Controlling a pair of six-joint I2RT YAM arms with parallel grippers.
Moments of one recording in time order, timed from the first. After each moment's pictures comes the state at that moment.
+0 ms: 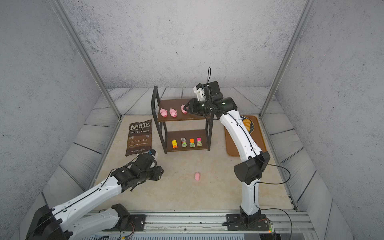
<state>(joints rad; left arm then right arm) -0.67 1.02 0.64 -0.55 -0.05 -0.51 0.47 1.97 2.35 -0.98 -0.49 0.49</state>
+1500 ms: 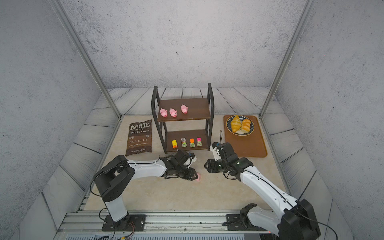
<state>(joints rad) -0.88 1.80 0.95 -0.14 0.36 -0.52 0.52 1.13 0.76 -0.55 -0.30 0.40</state>
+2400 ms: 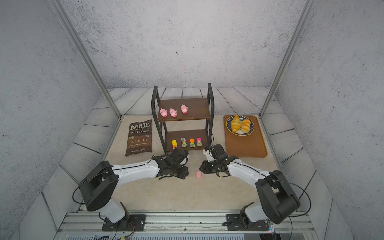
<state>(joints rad) -0.89 1.62 0.93 -0.34 0.15 -0.46 0.54 1.45 0.74 -0.30 -0.41 0.41</state>
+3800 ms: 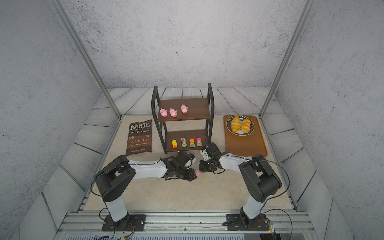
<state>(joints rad) -0.89 1.80 0.94 -0.15 0.27 -0.55 0.54 1.67 0.82 -0.28 -0.35 0.36</state>
